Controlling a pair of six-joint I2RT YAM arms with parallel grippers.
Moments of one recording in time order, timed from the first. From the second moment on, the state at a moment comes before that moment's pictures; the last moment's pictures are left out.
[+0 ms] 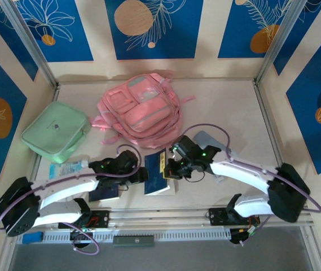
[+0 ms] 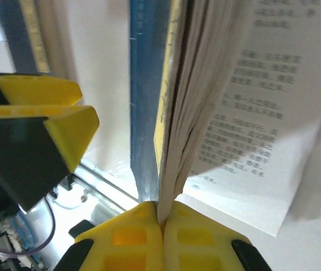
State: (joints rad) left arm -0.90 1.12 0.58 -0.46 0.05 -0.99; right arm 0.84 1.25 0.77 -0.54 -0.43 0.90
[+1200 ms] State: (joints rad) left arm -0.67 0.97 0.70 -0.02 0.37 -1.02; right arm 0.48 1.19 0.98 -0.38 -0.93 0.77
